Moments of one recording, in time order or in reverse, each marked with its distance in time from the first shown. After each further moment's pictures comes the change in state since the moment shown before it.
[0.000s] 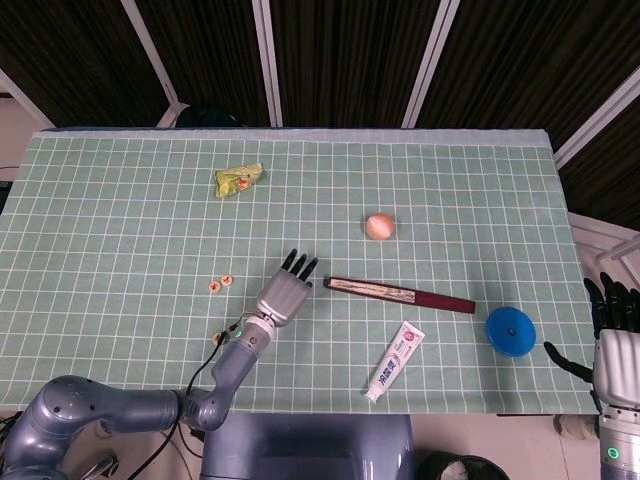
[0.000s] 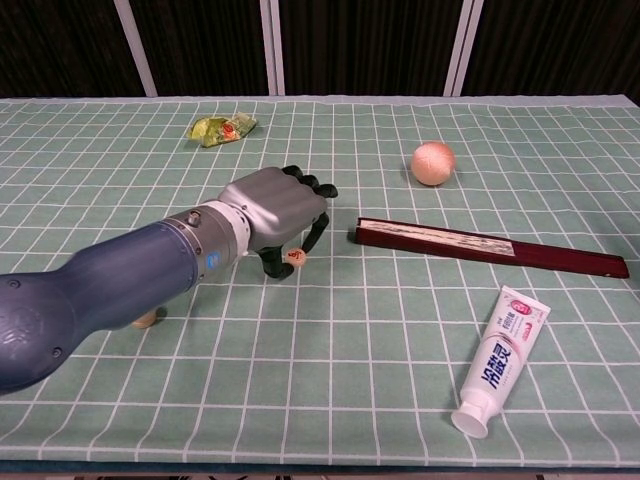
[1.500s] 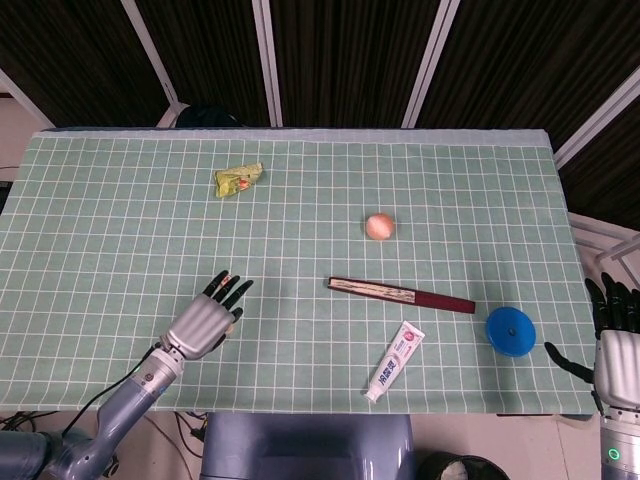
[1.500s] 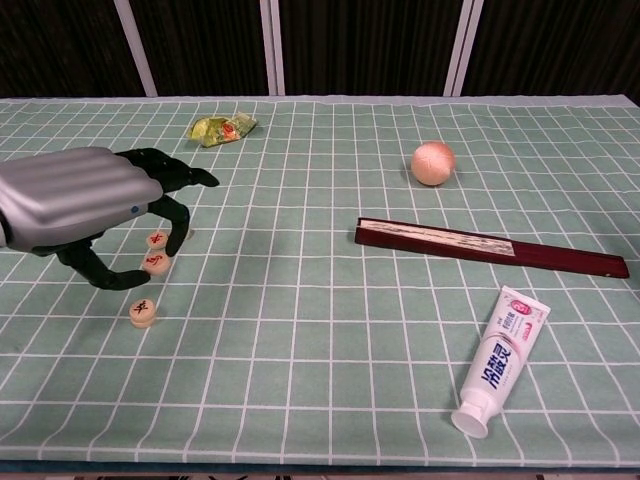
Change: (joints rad) left arm 0.290 0.510 0.260 -0.494 0.417 0.164 -0.285; right arm -0.003 0.002 0.000 -0.002 -0.002 0.006 -0.001
